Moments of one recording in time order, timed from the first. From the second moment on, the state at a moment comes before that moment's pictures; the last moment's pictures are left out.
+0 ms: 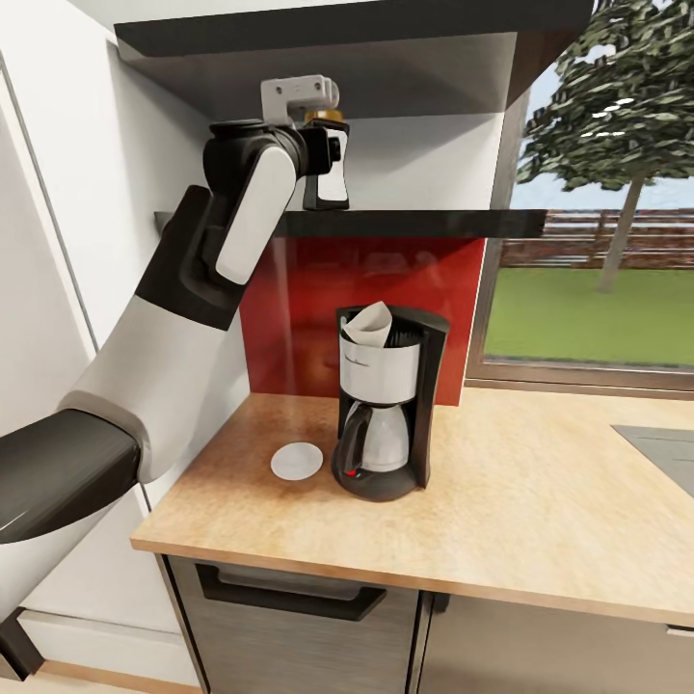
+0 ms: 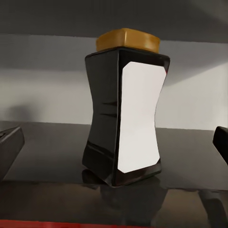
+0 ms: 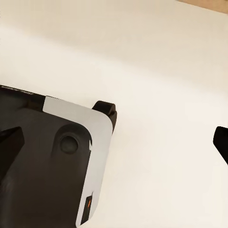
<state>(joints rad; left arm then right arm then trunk) -1.60 -0.17 -0.39 -1.13 0.54 0.72 0.57 -0.29 -0.39 0.34 0.05 -0.21 -0.08 0.67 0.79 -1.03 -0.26</state>
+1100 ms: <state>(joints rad) -1.60 -0.17 -0.39 -1.13 0.54 0.72 0.57 -0.29 -0.39 0.34 0.05 -0.21 -0.08 0.67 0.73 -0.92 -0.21</state>
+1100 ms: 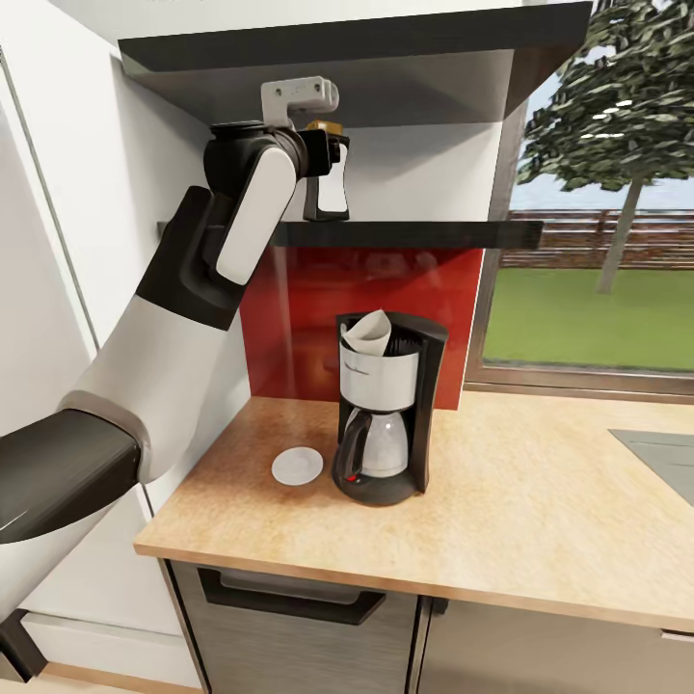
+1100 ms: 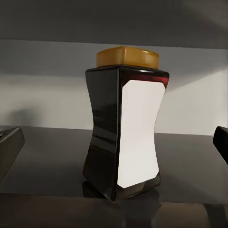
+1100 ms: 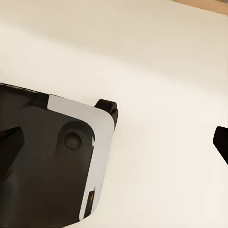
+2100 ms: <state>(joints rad) -1.60 -0.17 -0.38 -1.12 0.54 0.72 0.57 -0.29 -0.39 0.34 0.05 -0.21 -0.08 0.67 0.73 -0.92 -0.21</state>
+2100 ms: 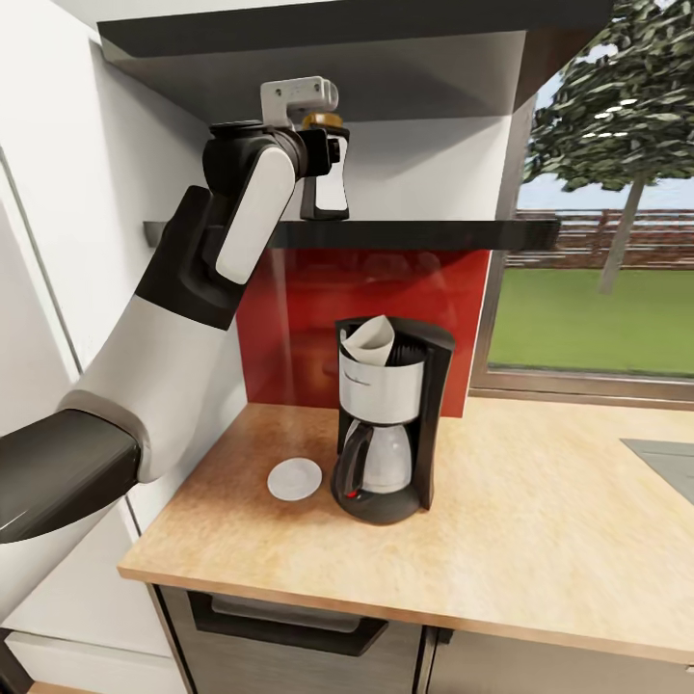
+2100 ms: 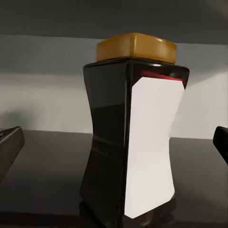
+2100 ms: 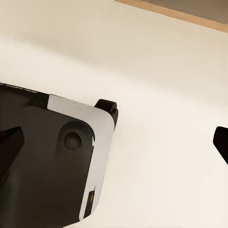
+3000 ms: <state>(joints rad) -1.60 -0.17 -0.38 -1.12 0.54 0.72 0.57 -0.29 -0.39 0.34 0.05 -0.21 -0.08 0.67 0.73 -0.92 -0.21</state>
